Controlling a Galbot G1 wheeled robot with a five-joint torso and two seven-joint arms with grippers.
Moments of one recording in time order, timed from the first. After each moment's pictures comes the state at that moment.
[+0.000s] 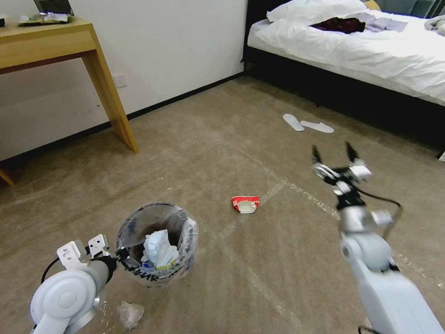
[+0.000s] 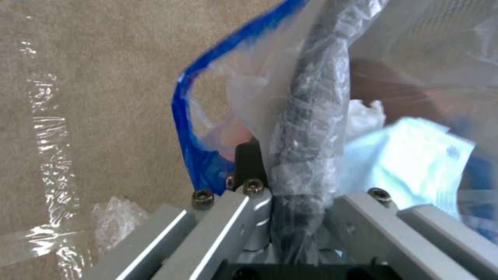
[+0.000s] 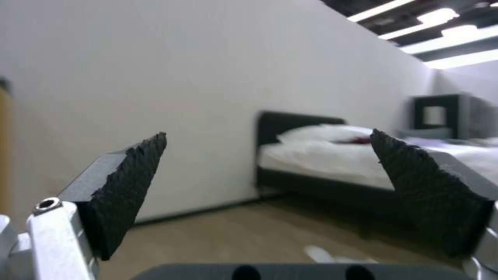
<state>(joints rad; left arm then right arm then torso) 1.50 -1.06 -0.66 -2.22 -1.39 0.63 -0.86 -1.28 1.20 0.66 1.84 0.38 0.40 -0.04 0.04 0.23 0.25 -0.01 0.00</state>
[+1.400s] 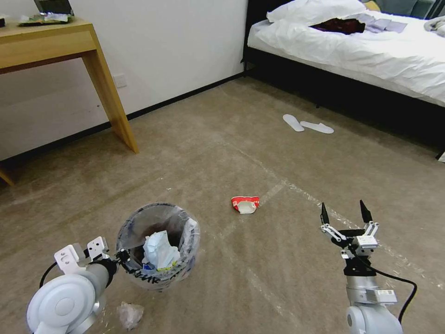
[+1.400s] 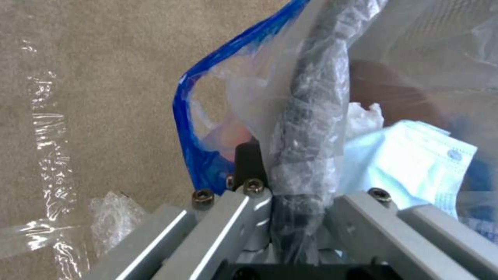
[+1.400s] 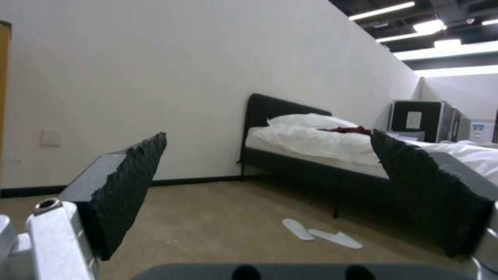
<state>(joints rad) 1.53 -1.09 -0.67 -2.27 -1.39 0.64 -0.88 -1.50 1.42 0.75 1.82 0.19 0.62 -0.17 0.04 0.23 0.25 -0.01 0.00</state>
